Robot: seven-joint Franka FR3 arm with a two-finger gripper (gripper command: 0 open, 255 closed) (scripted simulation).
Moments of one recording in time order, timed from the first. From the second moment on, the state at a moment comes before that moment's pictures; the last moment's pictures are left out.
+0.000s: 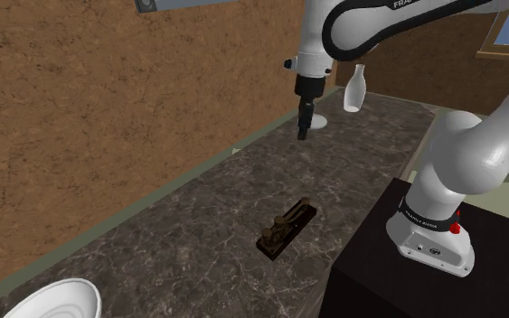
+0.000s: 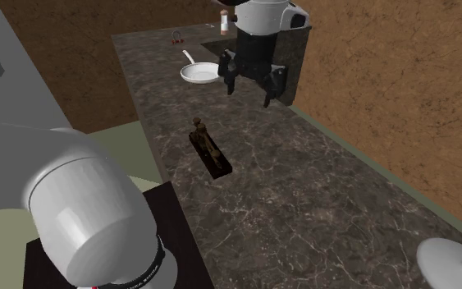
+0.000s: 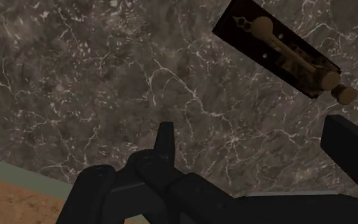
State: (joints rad) arm 0.22 -0.65 0.00 -2.59 0.16 2.01 -0.39
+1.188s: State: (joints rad) arm 0.56 -0.29 0.12 -2.79 0.23 2.57 -0.86
